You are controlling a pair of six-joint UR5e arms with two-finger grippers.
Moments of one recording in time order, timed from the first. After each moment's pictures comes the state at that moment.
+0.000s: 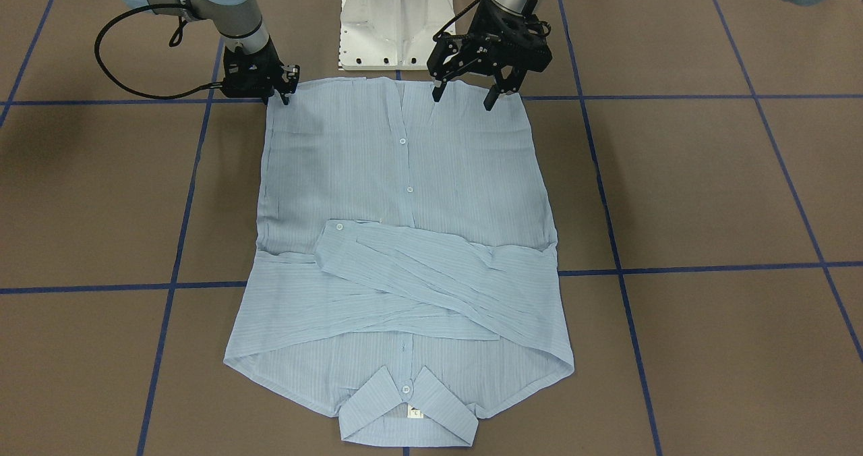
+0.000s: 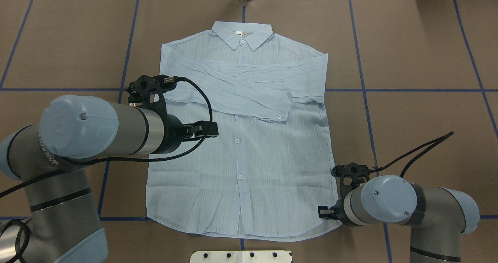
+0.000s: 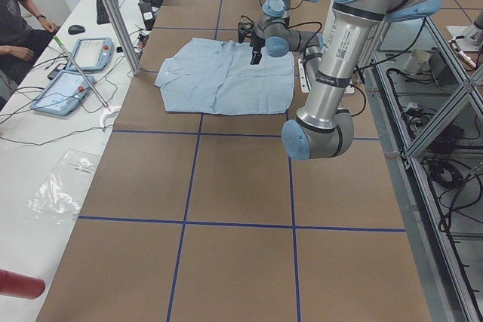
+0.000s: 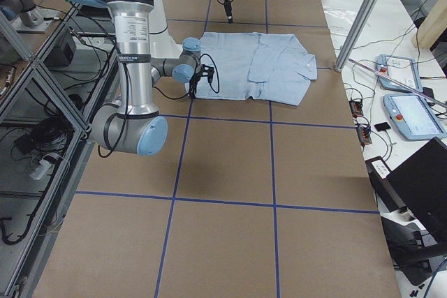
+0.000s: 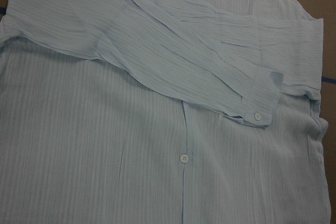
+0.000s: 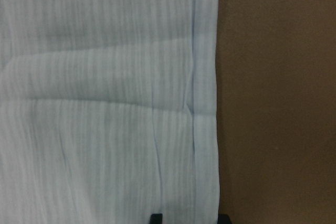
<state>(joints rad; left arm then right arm) -0.46 -2.02 -2.09 -1.74 -1.72 -1.43 0.23 -1.49 2.03 -1.36 1.79 1.42</state>
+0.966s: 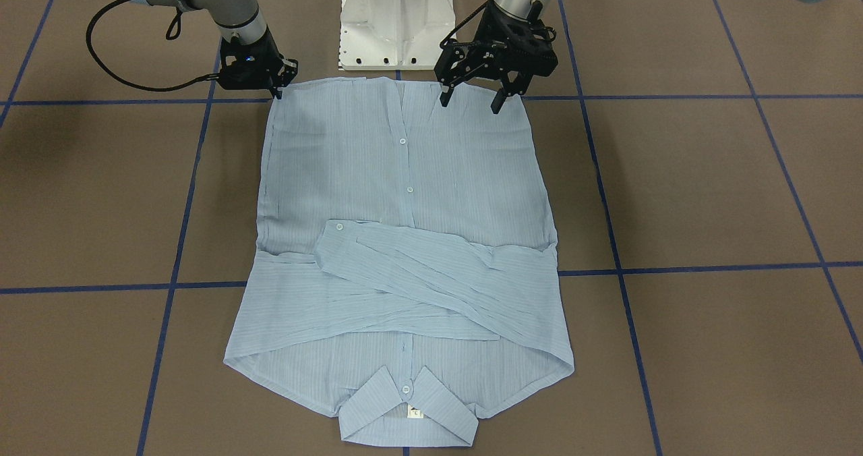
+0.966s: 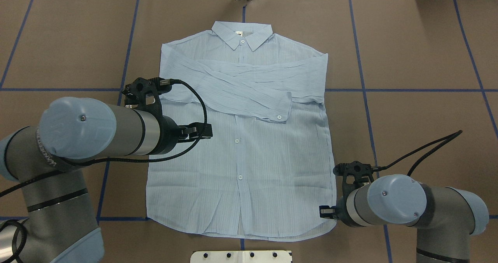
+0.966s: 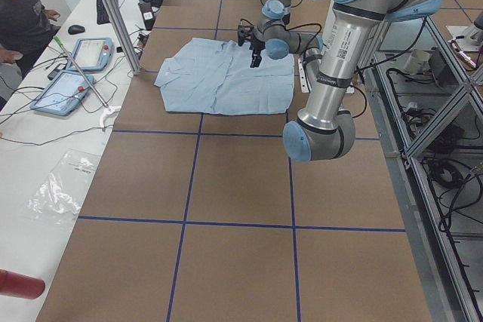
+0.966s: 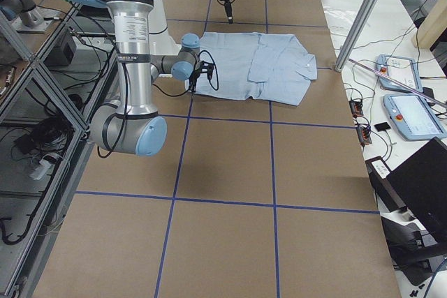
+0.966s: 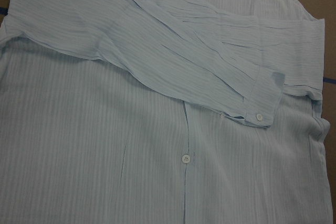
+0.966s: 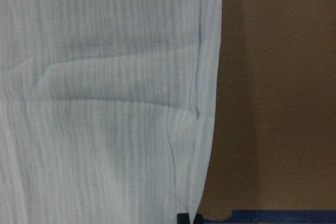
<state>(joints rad) -0.46 -1.98 -2.09 -1.74 -1.72 -1.43 0.23 -1.50 2.09 -1.36 1.79 1.45</state>
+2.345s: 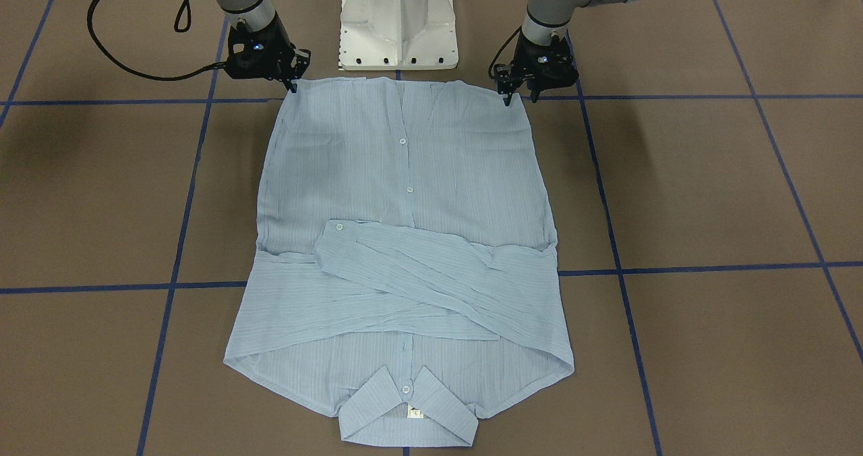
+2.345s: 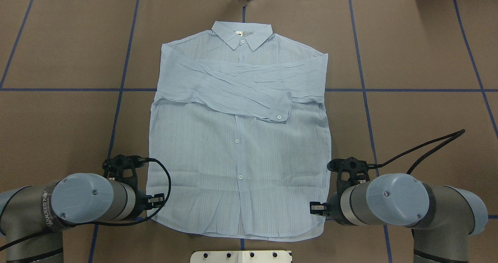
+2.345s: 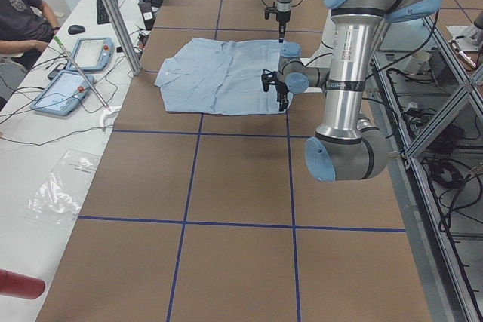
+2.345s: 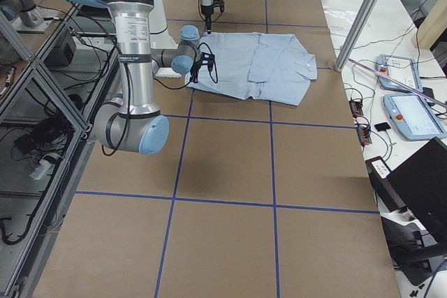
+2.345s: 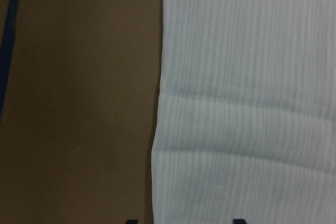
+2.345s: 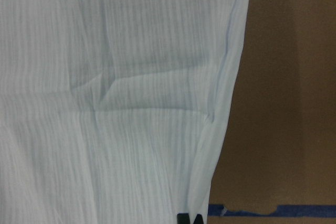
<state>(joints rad) -0.25 -1.72 -2.06 -1.73 -1.71 -1.53 0.24 -1.46 2.12 -1.35 1.77 1.48</state>
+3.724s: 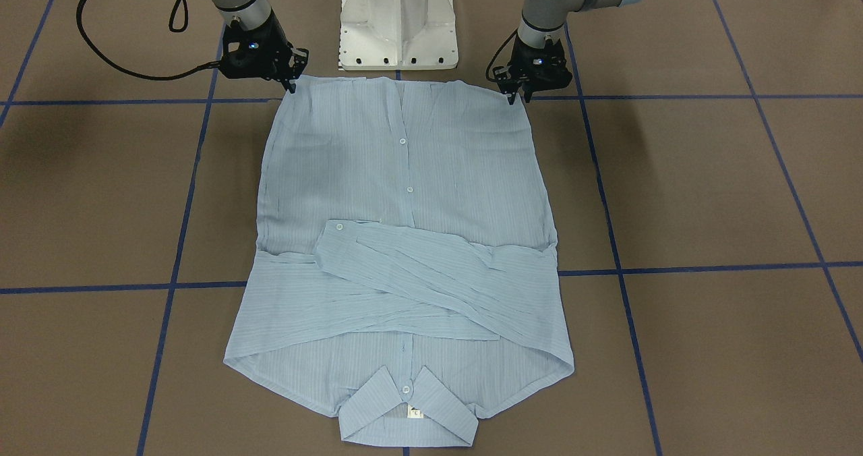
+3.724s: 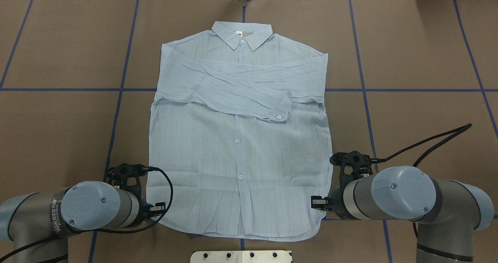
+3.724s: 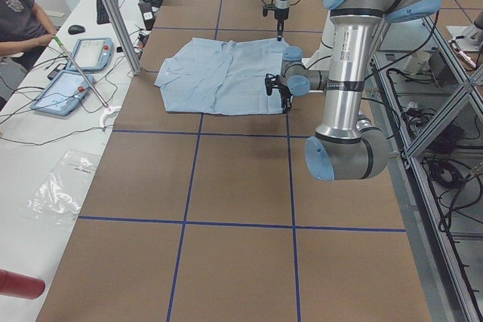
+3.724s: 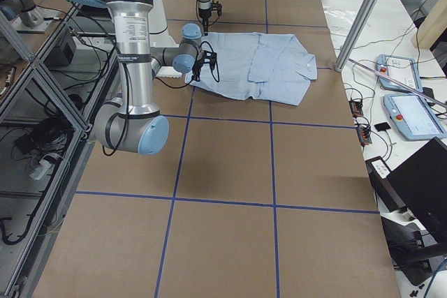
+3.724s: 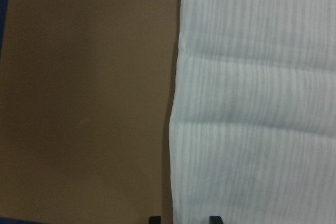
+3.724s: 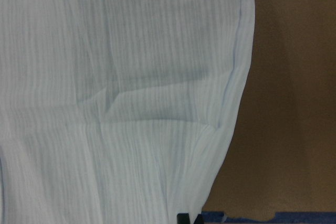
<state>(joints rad) -0.22 -1.72 -2.04 -1.73 -1.72 -1.53 0.27 -1.46 2.14 -1.35 1.78 1.48</state>
